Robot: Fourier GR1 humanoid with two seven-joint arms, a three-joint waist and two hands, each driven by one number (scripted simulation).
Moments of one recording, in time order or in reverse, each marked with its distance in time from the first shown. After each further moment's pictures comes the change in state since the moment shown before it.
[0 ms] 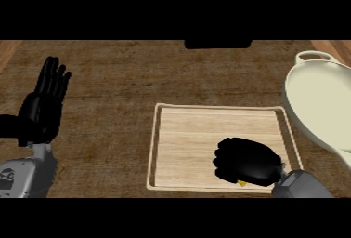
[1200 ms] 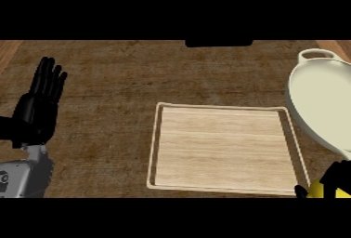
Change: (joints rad) left arm 0.011 0.008 0.018 -0.018 0.009 -0.016 0.008; right arm 0.547 0.175 -0.503 -0.748 -0.042 -0.174 0.592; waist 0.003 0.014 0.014
